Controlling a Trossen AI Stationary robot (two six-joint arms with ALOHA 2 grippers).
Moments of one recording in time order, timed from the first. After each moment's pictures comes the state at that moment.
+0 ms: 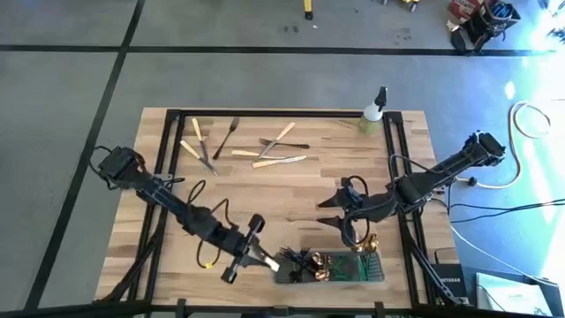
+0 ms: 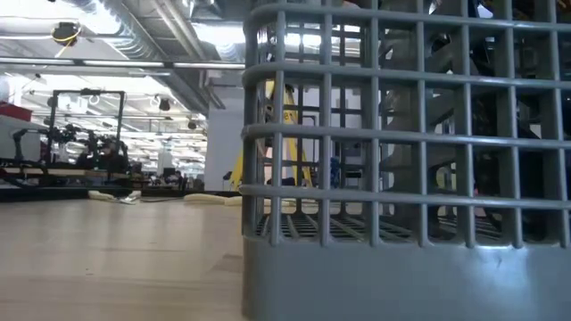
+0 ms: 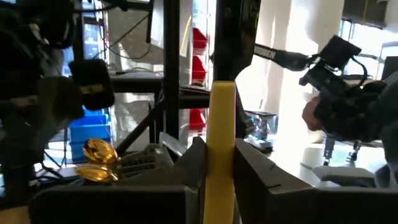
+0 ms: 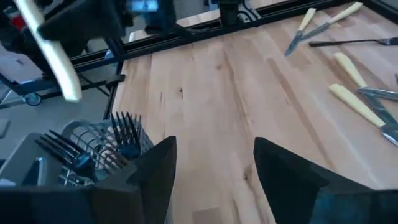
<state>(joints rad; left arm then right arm) -0.55 1.68 0.79 1.09 -0.14 0.00 0.51 1.15 0.88 -0.26 0.40 0.52</state>
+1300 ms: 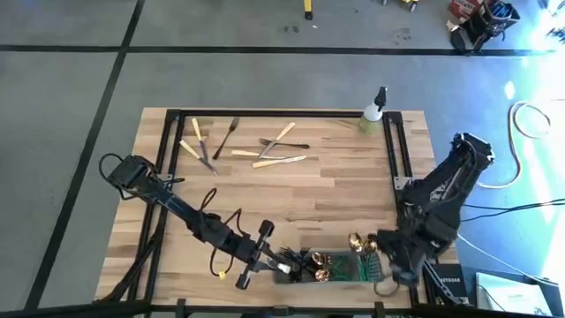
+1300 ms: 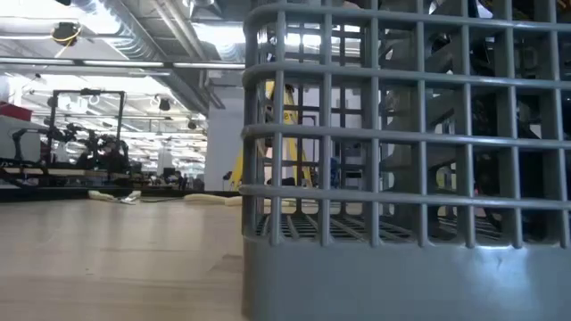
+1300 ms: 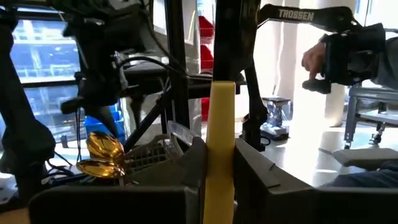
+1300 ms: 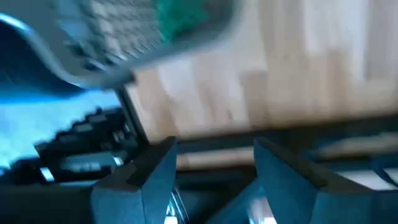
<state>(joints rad) -0.54 1.79 0.89 1.09 -0.17 0.08 0.97 1.36 1.20 -1.22 -0.15 1.24</state>
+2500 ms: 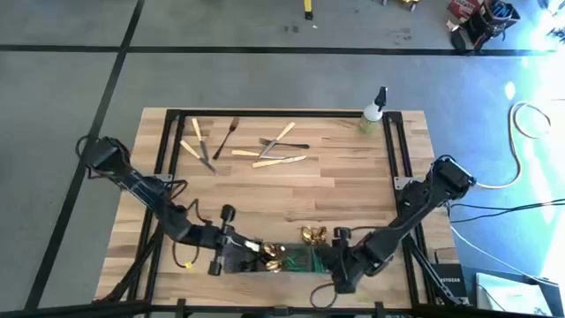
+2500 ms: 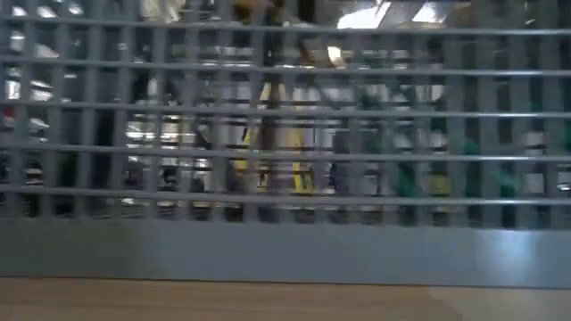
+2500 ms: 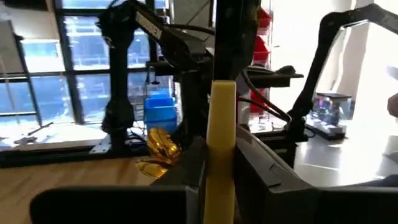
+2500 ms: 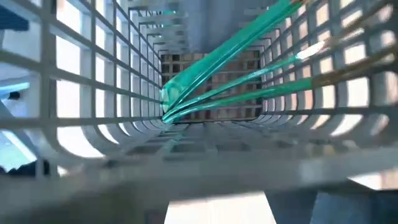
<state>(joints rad) -0.73 1.42 0.54 1.04 -0.61 0.11 0.73 1.74 1.20 -0.71 0.21 0.75</state>
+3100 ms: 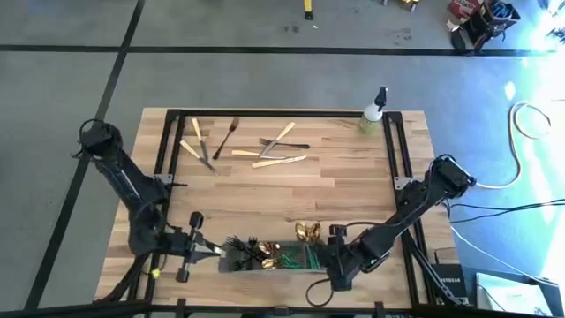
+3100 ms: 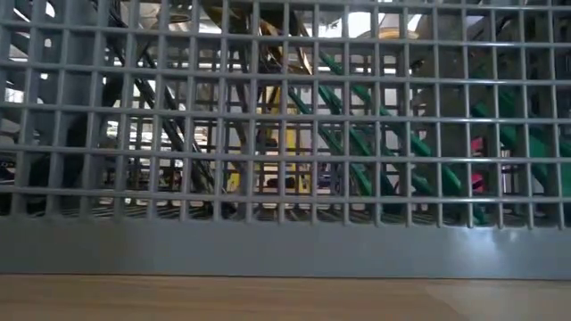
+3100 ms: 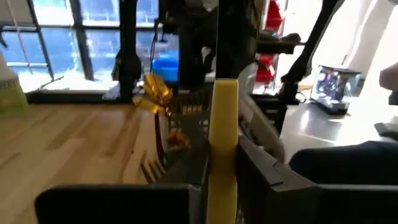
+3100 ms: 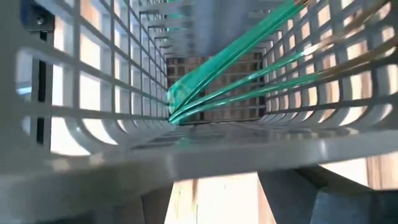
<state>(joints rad) -1.05 1.26 0.45 0.76 -0.98 -0.11 0.71 1.74 1.20 -0.68 0.22 0.71</state>
